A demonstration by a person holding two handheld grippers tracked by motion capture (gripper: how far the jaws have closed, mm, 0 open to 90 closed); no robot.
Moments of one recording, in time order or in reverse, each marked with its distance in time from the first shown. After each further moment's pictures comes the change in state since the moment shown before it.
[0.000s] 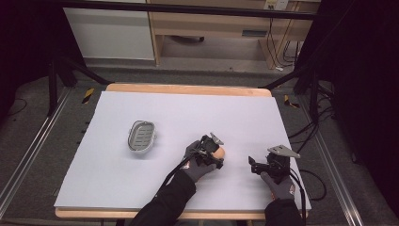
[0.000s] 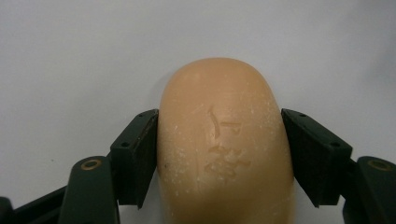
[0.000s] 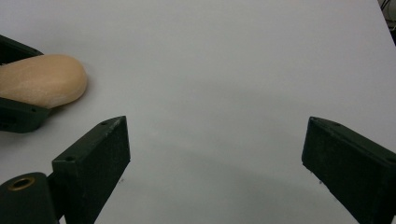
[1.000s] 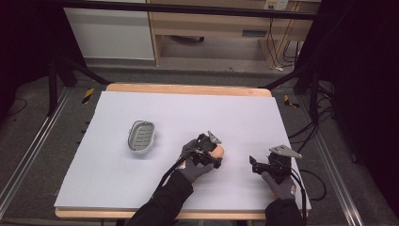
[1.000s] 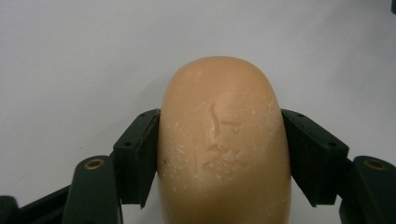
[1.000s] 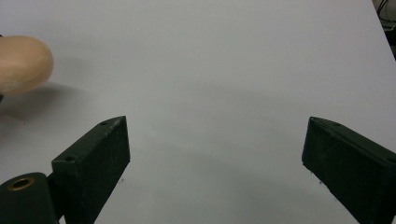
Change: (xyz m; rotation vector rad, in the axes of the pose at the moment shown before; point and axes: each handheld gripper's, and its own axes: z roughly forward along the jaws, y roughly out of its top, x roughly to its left) left arm 0.000 0.002 -0.032 -0.040 -0.010 -0.003; right arm -0.002 0.000 -0.002 -0.004 0.002 0.016
